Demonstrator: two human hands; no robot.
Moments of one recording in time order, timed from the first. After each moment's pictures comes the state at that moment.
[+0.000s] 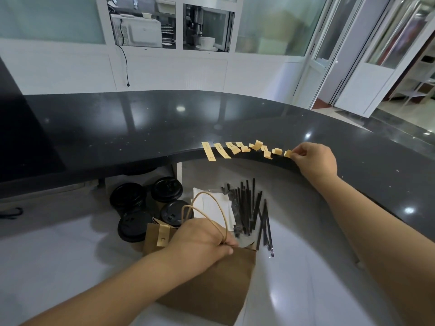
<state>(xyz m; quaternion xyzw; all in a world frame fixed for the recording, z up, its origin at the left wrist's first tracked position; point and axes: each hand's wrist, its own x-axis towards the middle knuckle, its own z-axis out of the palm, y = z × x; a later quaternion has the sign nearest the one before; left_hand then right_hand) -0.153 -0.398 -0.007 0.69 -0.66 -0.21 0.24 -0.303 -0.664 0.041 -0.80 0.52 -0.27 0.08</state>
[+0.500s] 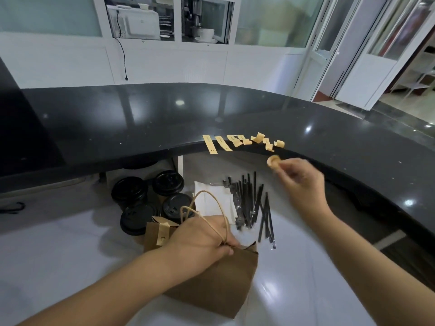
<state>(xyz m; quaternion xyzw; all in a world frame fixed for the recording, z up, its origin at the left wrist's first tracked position) -0.154 -0.386 -0.004 0.67 -0.69 -0.19 0.20 -0.307 -0.565 0.014 -0.81 0.35 -0.40 0.24</state>
